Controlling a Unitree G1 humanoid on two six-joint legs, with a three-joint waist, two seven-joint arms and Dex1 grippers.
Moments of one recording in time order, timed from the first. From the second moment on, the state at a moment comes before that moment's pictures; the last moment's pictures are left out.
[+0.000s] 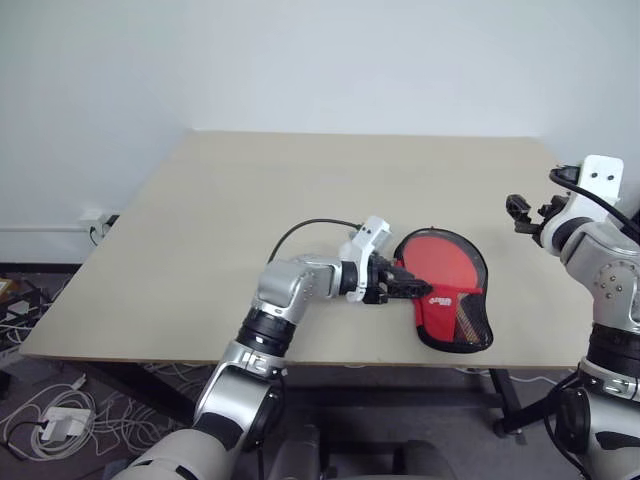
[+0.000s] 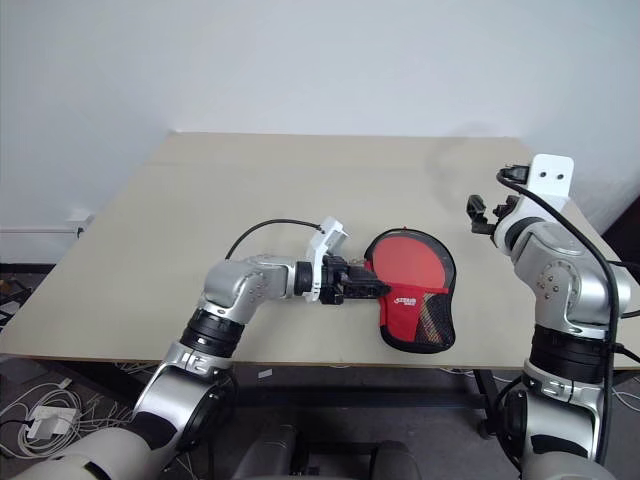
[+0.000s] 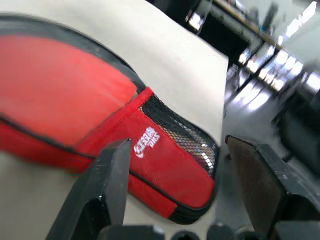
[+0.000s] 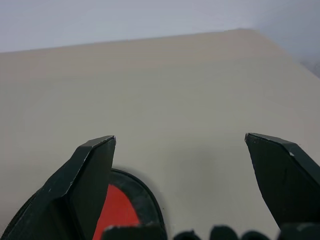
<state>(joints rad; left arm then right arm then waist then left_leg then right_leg) -0.73 0.05 -0.13 0.20 -0.42 1.09 -0.79 -0.58 -0.49 -0.34 -0.13 0.43 1.04 -0.01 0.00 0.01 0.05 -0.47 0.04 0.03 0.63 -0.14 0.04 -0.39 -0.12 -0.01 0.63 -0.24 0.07</state>
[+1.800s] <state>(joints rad) -0.93 -0.14 0.19 0.81 -0.61 1.27 -0.36 -0.59 -0.46 -0.32 -0.14 0.31 1.03 -0.02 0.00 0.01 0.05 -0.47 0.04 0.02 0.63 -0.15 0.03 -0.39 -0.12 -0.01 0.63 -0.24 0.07</state>
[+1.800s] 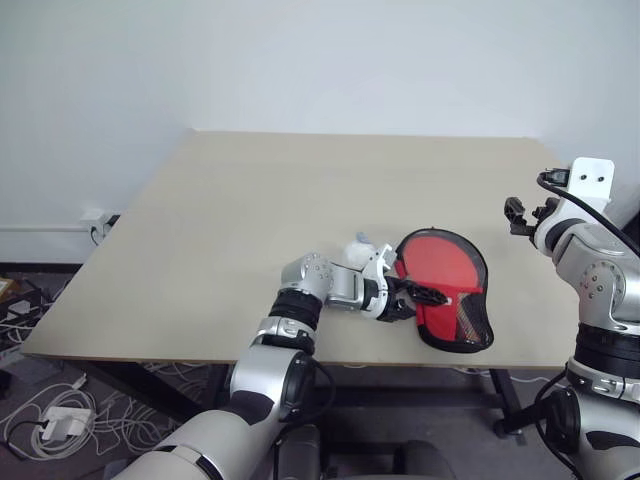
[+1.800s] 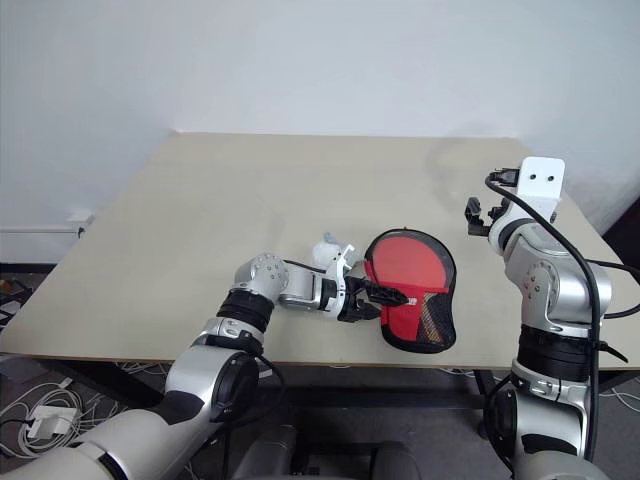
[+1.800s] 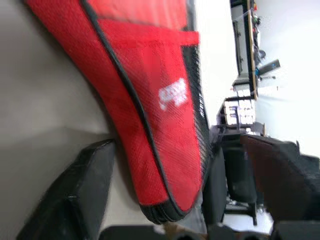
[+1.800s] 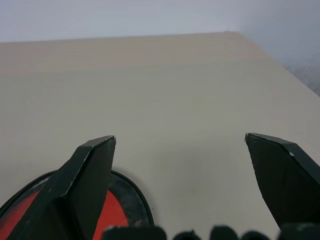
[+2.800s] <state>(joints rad) -0.93 -0.14 0.26 0.79 -0.68 1.41 -0.29 -0.59 -0.44 -0.31 -0.17 0.29 1.05 -0.05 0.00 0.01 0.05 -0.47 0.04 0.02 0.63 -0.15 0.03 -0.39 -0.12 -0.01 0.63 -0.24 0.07</state>
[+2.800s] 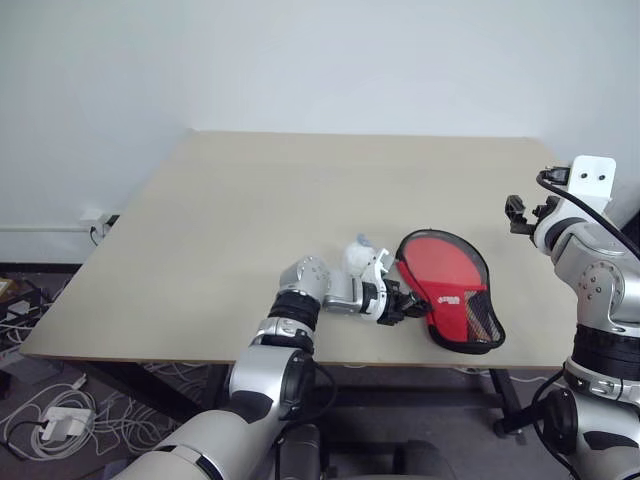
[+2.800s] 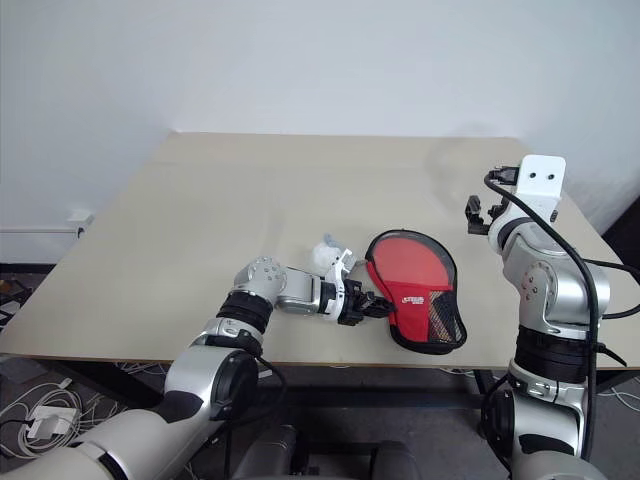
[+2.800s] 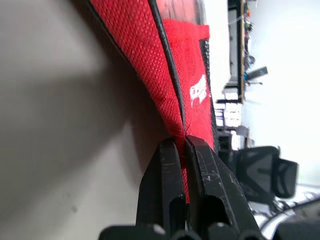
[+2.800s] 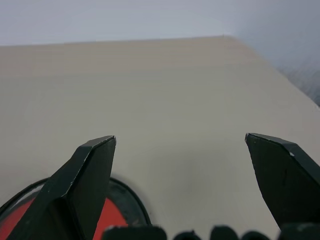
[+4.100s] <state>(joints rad) -0.64 0.03 -0.07 0.52 -1.77 1.58 0.52 -0.59 -0.41 -0.23 -0.21 0.27 1.11 -0.04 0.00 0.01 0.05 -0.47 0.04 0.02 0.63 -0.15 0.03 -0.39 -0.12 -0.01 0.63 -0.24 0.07</state>
